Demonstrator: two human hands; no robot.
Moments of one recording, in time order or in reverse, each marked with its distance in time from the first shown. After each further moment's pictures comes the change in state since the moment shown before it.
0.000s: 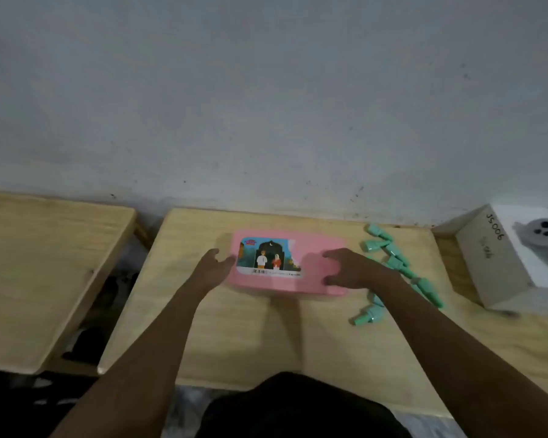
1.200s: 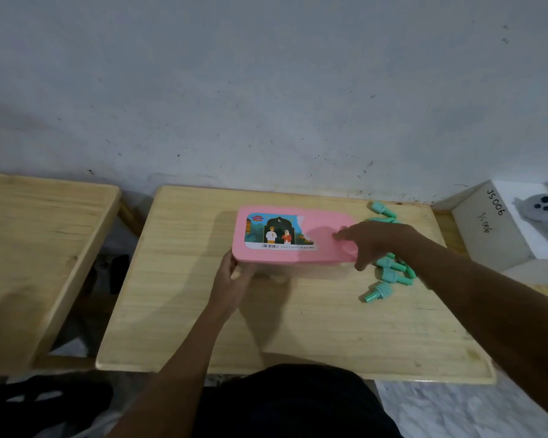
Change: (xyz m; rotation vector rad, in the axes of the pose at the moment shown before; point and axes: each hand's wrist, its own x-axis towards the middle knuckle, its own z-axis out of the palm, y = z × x) left_hand -0.014 -0.067 0.042 -0.545 -0.075 0.224; right_hand 0.009 -0.024 -0.027 -0.579 -0.247 0.053
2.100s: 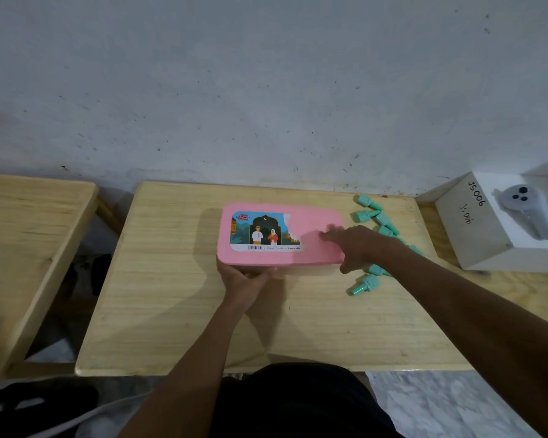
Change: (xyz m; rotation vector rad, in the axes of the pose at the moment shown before) left_hand 0.012 -0.029 0.051 -0.148 0.071 -0.047; right_hand -0.014 -0.016 0.022 0.003 0.095 -0.005
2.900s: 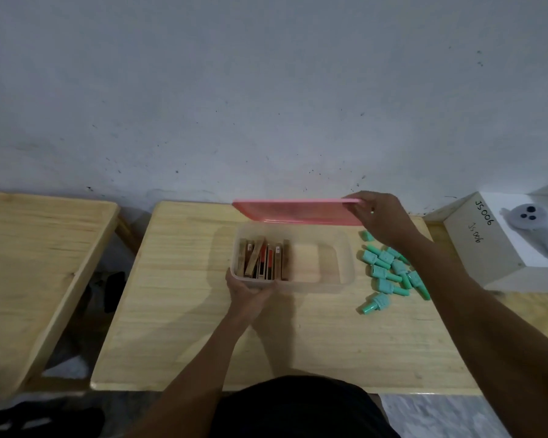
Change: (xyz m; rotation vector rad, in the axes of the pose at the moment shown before) left_hand -0.006 0.023 -0.012 0.152 -0.019 -0.132; right_hand -0.014 0.023 -0.047 0.680 0.858 0.021
